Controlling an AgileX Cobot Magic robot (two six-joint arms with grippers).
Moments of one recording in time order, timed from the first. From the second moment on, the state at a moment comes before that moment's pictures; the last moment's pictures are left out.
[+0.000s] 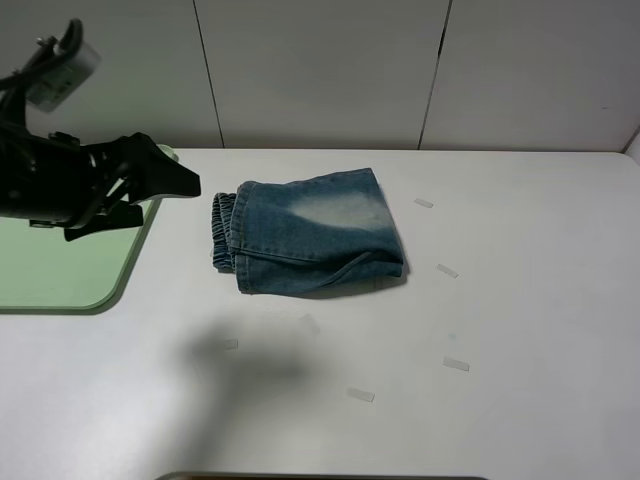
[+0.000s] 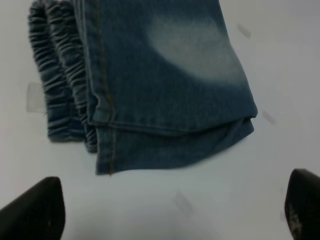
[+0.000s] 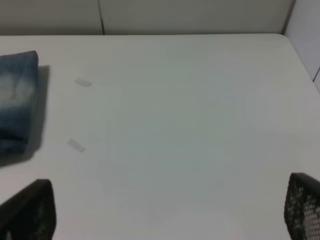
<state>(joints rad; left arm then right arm) -0.21 1.28 -0.56 -1.24 0.30 0.82 0.04 0.00 -0.49 -0.06 1.03 0.06</state>
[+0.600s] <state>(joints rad) -0.08 1.62 -0.67 -1.51 0.30 1.17 0.04 0.00 -0.49 -0.06 1.03 0.06</state>
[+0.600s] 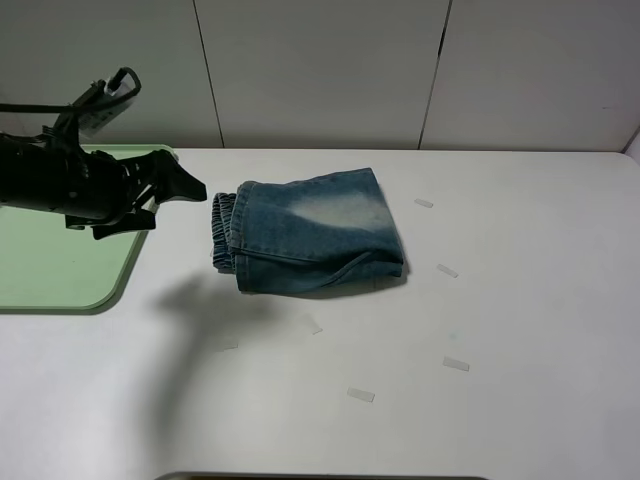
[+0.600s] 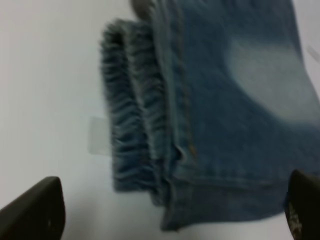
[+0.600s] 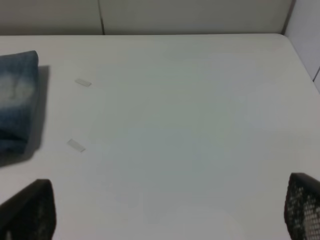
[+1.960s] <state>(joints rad) -0.17 2.11 -0.98 -1.70 0.42 1.36 0.04 0.00 -0.49 -0.06 1.03 0.06</state>
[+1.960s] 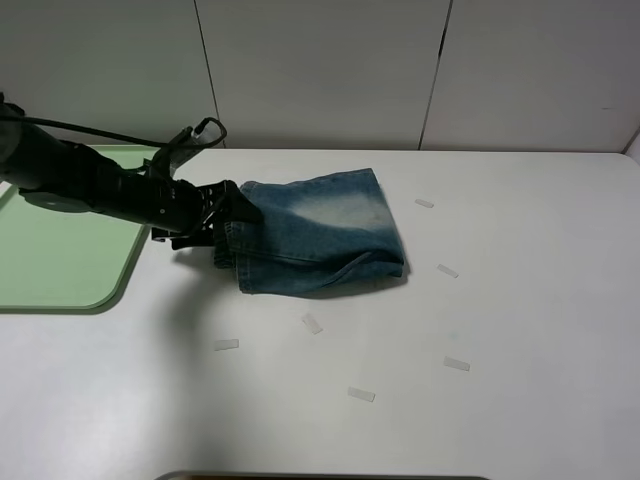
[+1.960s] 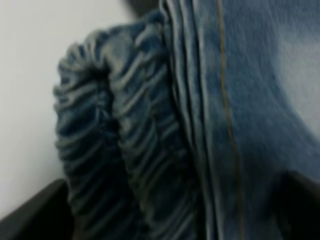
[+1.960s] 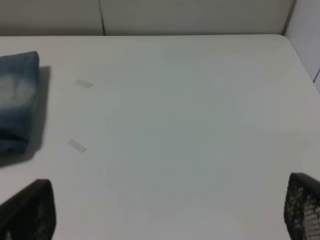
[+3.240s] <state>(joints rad) -0.25 1.90 -1.15 -0.58 0.41 0.57 0.04 0.00 -0.49 -0.06 1.03 0.06</state>
